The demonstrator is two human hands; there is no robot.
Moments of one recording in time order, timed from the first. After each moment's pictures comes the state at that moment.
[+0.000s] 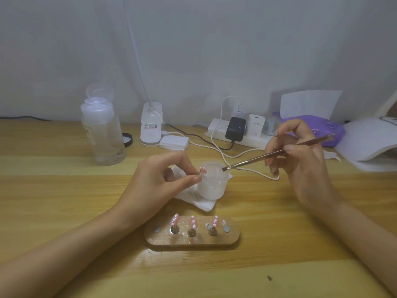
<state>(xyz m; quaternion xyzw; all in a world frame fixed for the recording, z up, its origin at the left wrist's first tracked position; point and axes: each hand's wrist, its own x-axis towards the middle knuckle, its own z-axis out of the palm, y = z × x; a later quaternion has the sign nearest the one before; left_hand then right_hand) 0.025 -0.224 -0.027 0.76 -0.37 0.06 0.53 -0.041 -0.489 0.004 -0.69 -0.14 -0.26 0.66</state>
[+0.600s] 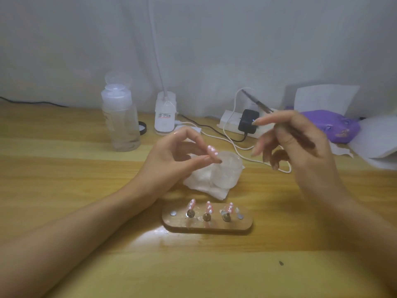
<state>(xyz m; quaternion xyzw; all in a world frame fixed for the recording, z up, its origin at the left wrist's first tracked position) 0.021 -0.223 -0.014 0.64 -0.36 -0.05 0.68 -0.056 -0.447 0.020 -0.79 -0.16 -0.26 0.53</state>
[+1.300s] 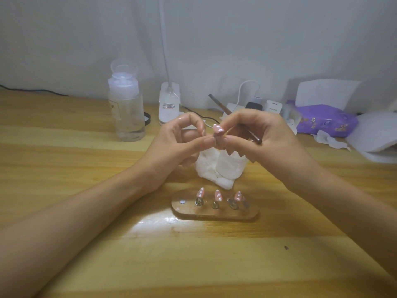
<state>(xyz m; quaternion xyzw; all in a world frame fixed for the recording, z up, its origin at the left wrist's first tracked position) 0.031 -0.215 -0.013 0.55 -0.37 -0.13 0.74 -0.047 -0.390 0.040 -0.85 -0.16 -0.12 0.49</state>
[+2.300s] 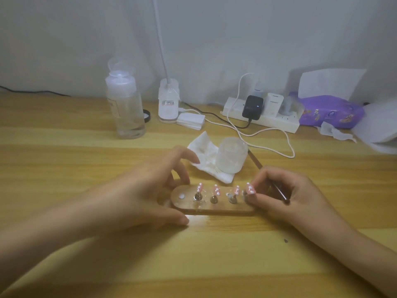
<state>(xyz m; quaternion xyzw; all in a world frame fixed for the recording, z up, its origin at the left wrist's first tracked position) -0.016 -0.159 -0.003 0.85 -0.39 -0.14 0.32 -0.110 -0.427 -0.023 -0.87 -0.07 -0.09 0.48</state>
